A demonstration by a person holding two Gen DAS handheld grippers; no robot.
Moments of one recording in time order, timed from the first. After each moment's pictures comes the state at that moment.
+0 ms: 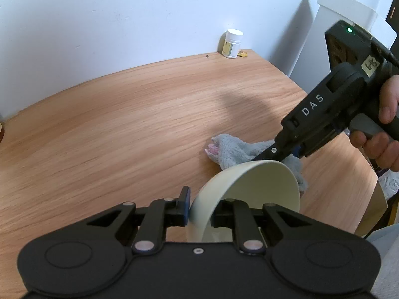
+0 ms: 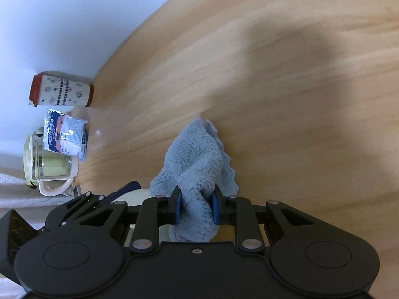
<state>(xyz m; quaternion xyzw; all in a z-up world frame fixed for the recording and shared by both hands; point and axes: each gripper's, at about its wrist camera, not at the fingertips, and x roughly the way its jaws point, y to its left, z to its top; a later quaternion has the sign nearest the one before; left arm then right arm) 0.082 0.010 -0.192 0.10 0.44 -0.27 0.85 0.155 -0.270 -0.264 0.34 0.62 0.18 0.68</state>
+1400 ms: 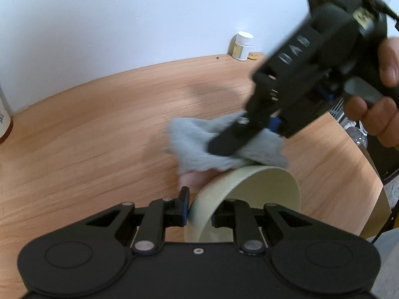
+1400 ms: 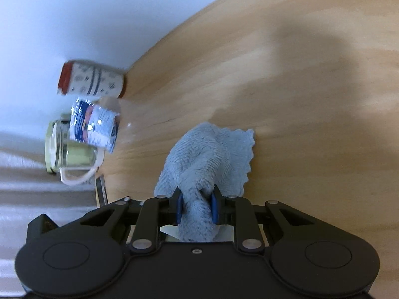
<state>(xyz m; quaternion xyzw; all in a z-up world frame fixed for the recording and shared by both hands) 0.073 0.006 -0.193 0.09 0.44 -0.25 0.86 0.190 -0.230 -0.217 0.32 0.61 0.27 0.67</state>
